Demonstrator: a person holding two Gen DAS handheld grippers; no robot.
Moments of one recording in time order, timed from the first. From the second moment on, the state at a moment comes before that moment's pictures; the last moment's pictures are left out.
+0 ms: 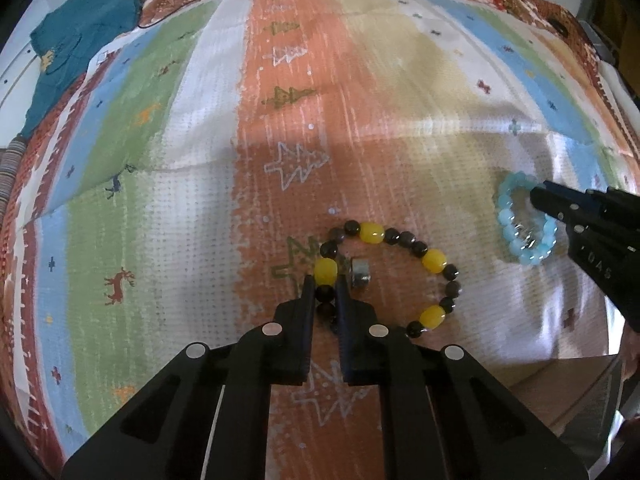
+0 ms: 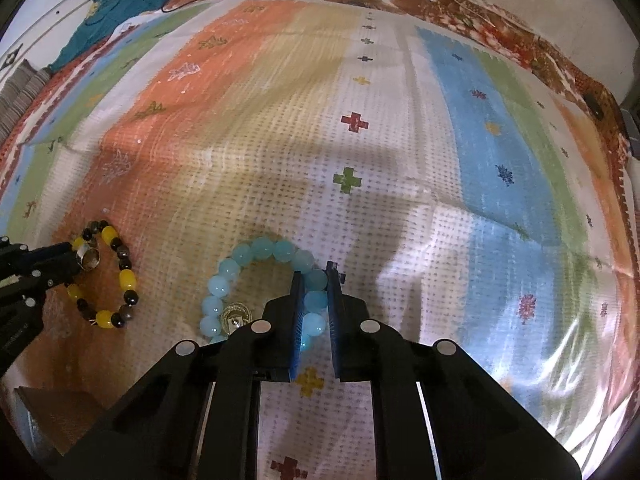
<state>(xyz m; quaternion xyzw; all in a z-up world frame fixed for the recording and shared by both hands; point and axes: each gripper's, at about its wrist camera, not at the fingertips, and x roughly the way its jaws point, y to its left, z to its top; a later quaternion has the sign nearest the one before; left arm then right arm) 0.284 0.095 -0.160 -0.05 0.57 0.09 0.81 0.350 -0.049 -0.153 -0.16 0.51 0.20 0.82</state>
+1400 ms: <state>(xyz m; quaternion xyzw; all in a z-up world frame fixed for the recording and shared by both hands) 0.248 0.051 -0.058 -0.06 0.49 0.04 0.87 0.286 -0.060 -0.049 -0.13 0.42 0.24 0.86</state>
